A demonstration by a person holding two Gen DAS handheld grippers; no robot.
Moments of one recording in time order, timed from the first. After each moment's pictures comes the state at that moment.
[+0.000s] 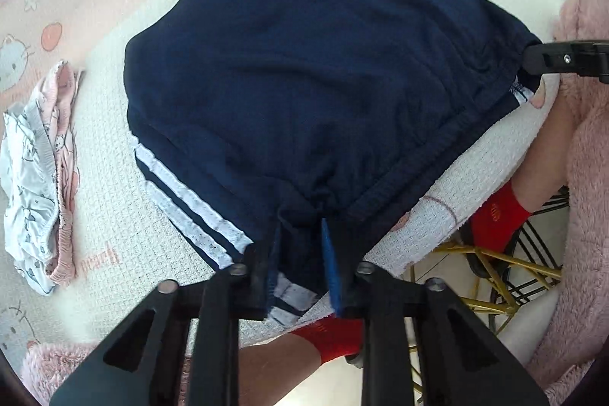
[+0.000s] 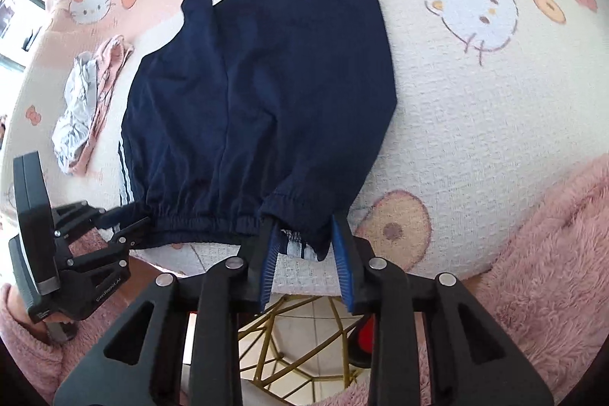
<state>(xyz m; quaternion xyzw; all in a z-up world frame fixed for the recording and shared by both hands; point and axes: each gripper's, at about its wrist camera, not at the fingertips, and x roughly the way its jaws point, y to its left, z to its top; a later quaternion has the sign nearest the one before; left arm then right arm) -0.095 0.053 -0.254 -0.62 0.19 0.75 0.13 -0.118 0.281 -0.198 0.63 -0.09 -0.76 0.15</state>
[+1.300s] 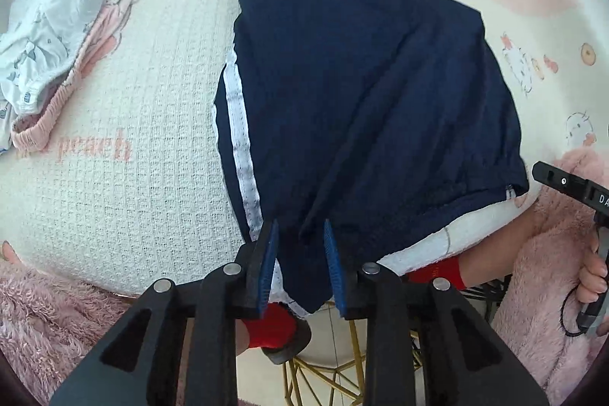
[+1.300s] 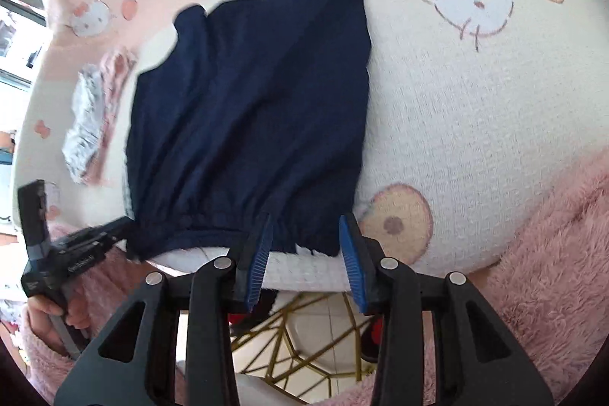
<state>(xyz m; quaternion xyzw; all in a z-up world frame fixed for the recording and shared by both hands) -0.110 -0.025 -0.227 -0.63 -0.06 0.77 0.07 -0.121 0.307 -0.198 0.61 -0.13 -0.77 0.16</state>
